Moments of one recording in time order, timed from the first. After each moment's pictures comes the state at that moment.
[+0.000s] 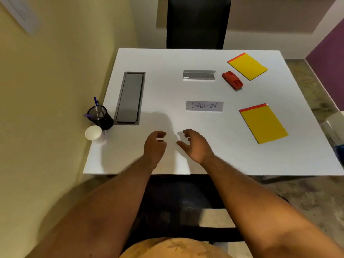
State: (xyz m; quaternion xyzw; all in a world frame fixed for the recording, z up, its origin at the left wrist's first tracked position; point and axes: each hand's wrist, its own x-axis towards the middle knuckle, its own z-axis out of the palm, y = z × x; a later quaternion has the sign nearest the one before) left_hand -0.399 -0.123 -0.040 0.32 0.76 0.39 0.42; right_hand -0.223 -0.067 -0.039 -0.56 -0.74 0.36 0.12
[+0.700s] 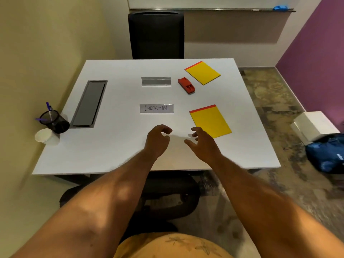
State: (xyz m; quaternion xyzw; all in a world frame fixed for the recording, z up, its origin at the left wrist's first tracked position) left_hand -0.135 -0.074 0.003 0.48 0.74 0.36 0.31; right_hand 0.065 -0.040 0.001 -0.58 -0.73 0.32 0.17
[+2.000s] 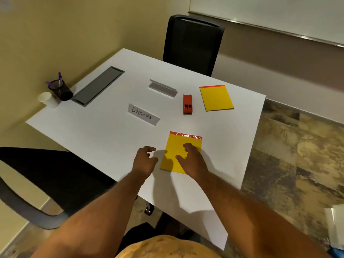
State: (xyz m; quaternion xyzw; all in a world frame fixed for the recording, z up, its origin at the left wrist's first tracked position) left_hand 0.079 0.052 -0.045 0.16 0.84 0.44 0.29; right_hand 0.225 0.206 -0.046 -0.41 -0.81 0.42 0.04
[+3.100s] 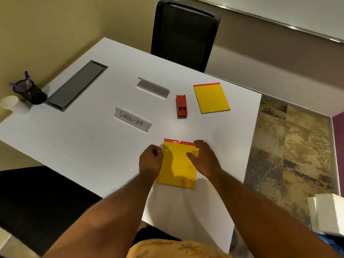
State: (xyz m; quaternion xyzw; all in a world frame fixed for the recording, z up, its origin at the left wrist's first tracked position) left_hand 0.044 0.139 -0.068 0.18 0.85 0.41 0.28; right_hand 0.205 0.290 -0.041 -0.47 -0.81 0.36 0.01
